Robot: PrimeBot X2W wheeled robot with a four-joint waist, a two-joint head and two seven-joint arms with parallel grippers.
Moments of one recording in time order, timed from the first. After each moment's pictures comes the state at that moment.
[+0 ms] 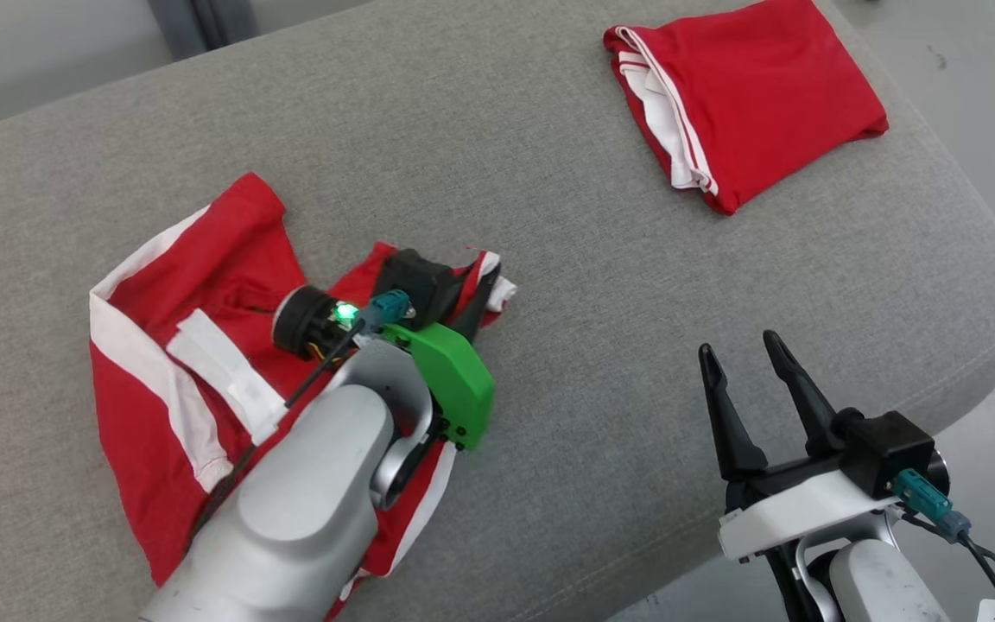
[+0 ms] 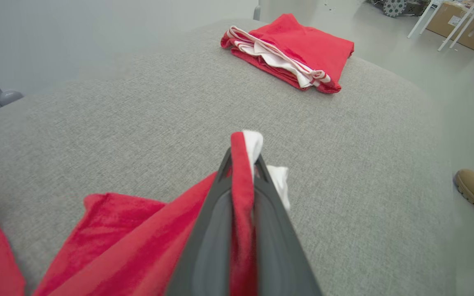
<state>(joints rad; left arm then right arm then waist) -0.69 0.13 -0.77 0.55 -0.51 -0.04 0.01 -0.09 -0.05 0.14 0.14 0.19 0.13 -0.26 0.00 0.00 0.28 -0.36</state>
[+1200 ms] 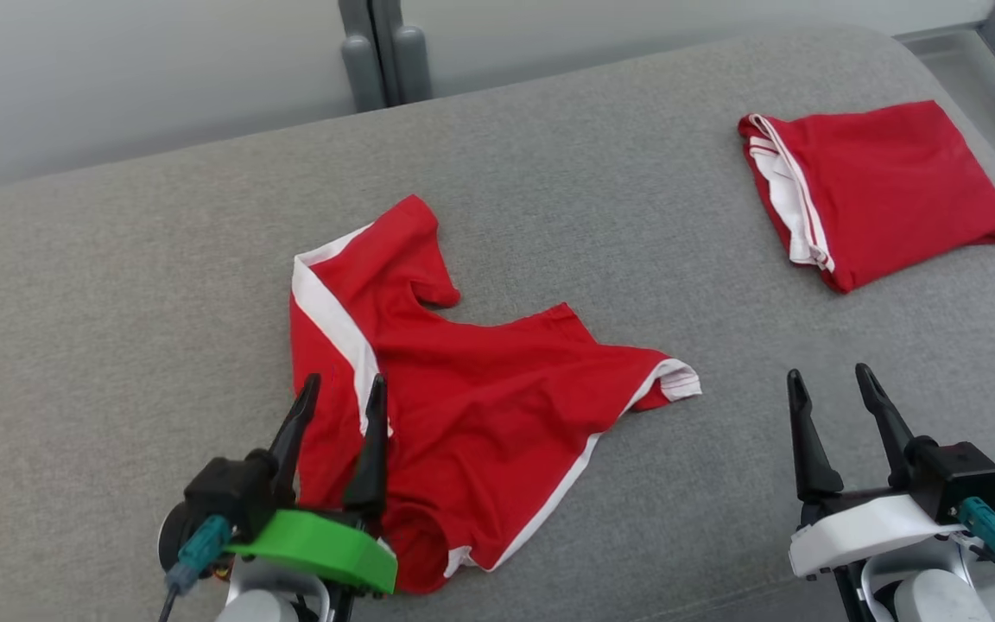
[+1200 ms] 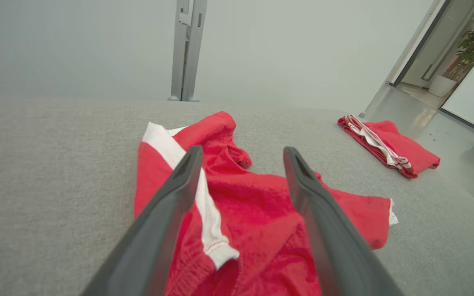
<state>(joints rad) -0.16 0.21 -0.49 0.15 -0.57 0.11 -0.26 -0.02 -0.05 -0.03 0.16 0.10 0.13 -0.26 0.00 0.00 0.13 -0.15</state>
